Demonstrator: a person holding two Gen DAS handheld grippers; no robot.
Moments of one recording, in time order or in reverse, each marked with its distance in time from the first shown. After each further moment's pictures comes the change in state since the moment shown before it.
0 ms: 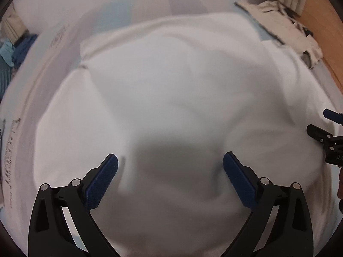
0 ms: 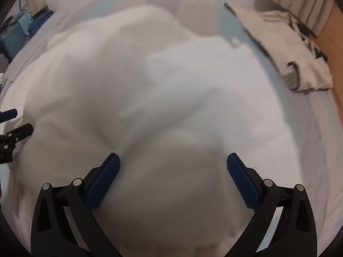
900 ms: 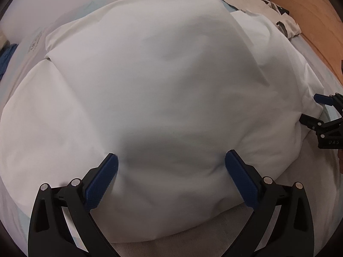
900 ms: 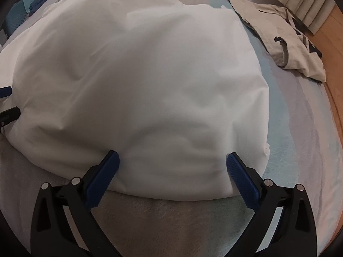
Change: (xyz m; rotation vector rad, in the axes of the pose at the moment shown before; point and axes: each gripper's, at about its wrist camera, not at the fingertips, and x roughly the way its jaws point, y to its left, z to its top) left arm 0.034 -0.050 -0.045 0.110 0.030 -0.080; right arm 0.029 -0.025 -0.066 -0.076 0.092 -0.053
